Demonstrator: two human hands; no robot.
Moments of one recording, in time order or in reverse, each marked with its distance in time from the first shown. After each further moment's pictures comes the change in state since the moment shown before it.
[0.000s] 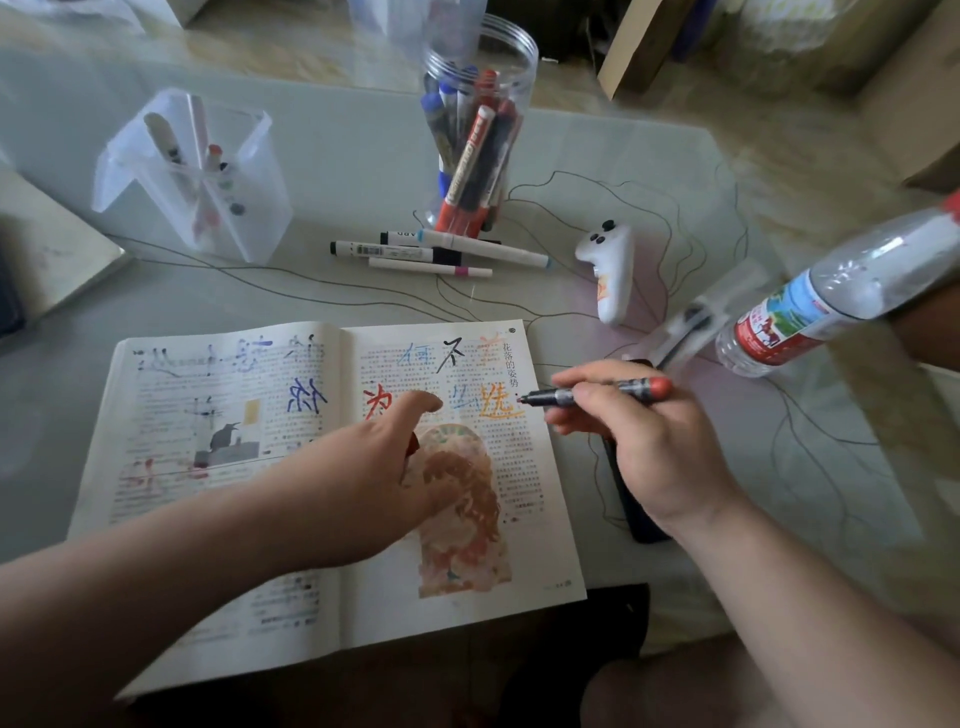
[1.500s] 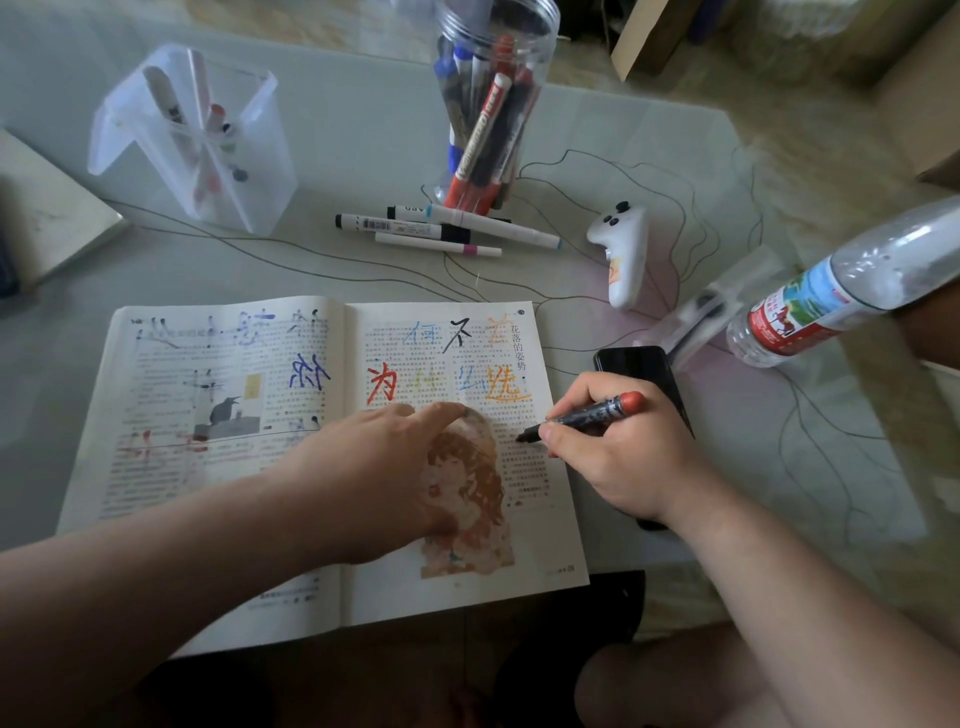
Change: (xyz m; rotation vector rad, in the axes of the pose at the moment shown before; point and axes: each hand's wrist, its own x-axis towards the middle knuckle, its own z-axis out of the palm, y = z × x) left_hand 0.008 -0.008 0.018 0.184 0.076 0.082; right_hand 0.000 0.019 -0.004 -0.539 -0.179 -0.042
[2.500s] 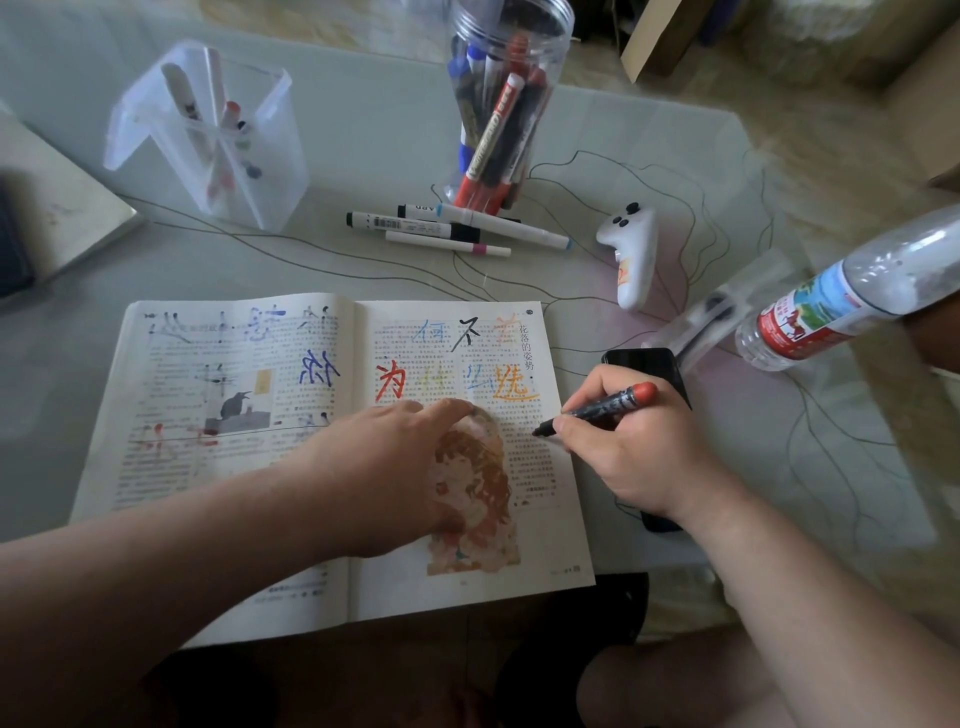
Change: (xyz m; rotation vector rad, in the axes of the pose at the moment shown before) left_hand 0.001 -0.001 0.000 -0.004 -0.016 0.001; right_hand 0.002 -0.007 -0.002 -0.038 0.037 0.015
